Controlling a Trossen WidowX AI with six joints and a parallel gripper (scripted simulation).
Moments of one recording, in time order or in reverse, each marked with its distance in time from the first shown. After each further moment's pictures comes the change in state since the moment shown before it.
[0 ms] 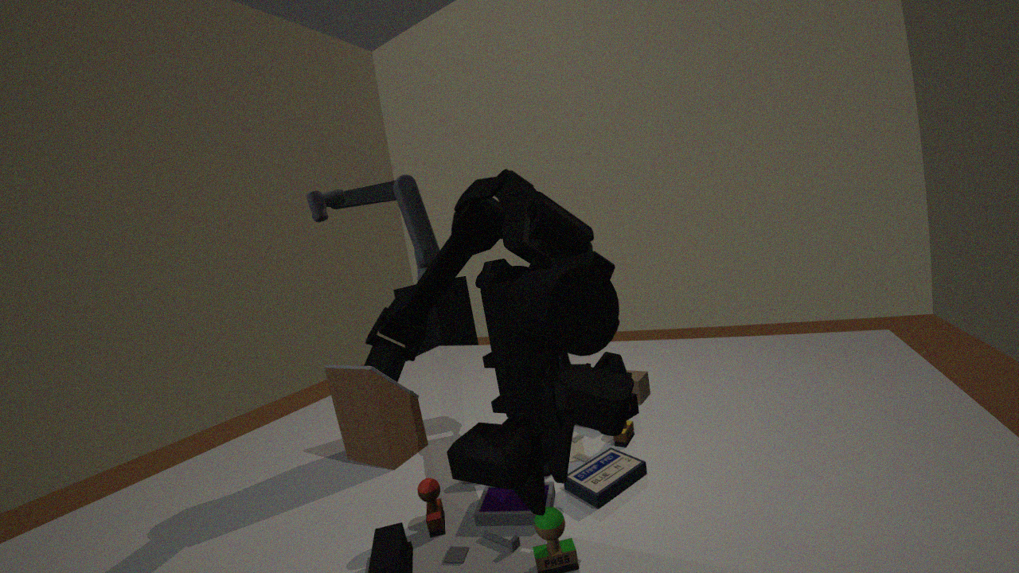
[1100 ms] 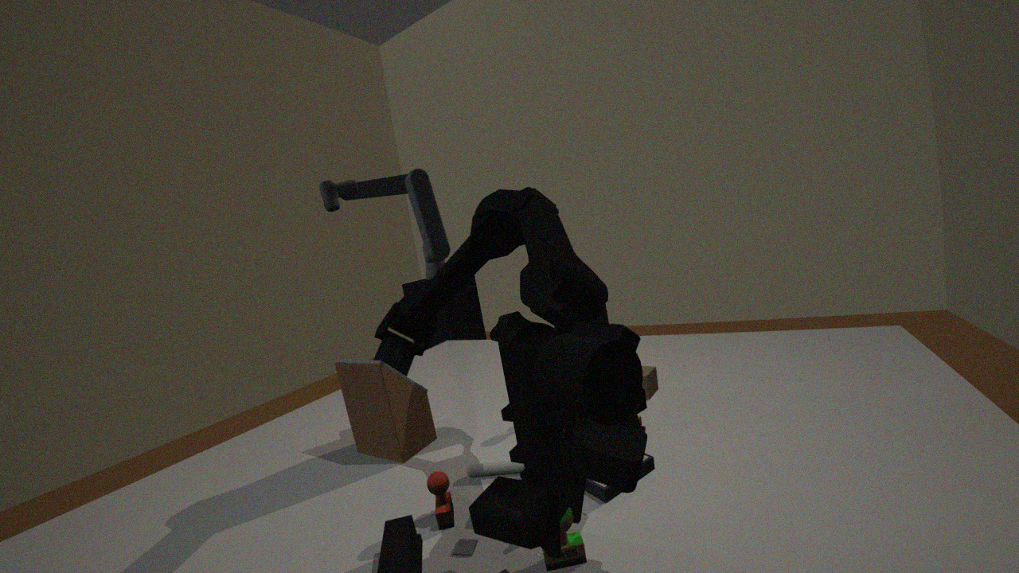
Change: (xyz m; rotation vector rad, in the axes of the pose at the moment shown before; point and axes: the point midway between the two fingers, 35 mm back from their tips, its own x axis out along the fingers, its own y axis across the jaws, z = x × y) arm 0.054 0.001 -0.002 0.000 0.000 0.005
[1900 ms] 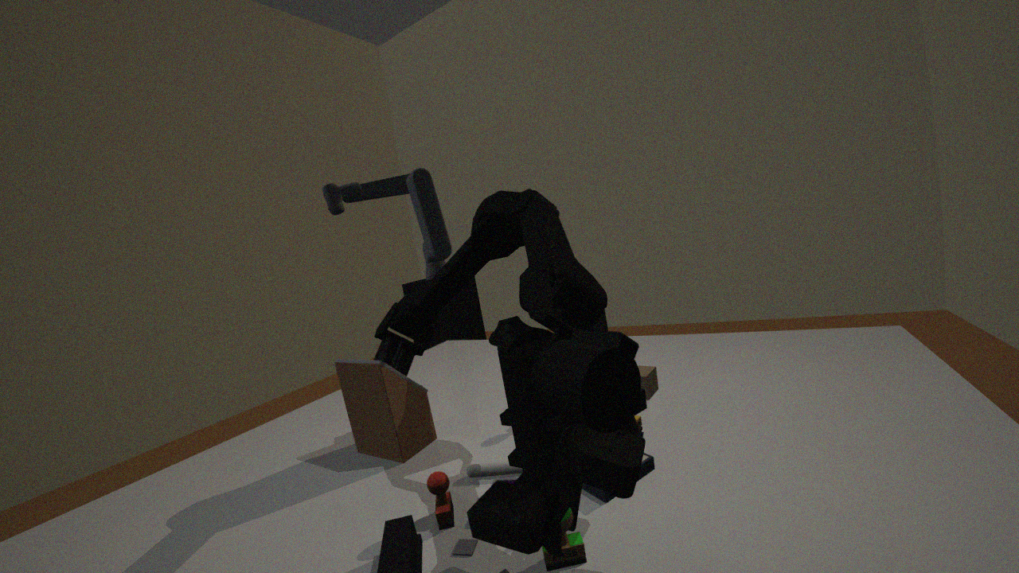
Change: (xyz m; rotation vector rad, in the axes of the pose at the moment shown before) arm 0.005 0.000 -0.003 0.005 0.007 0.004
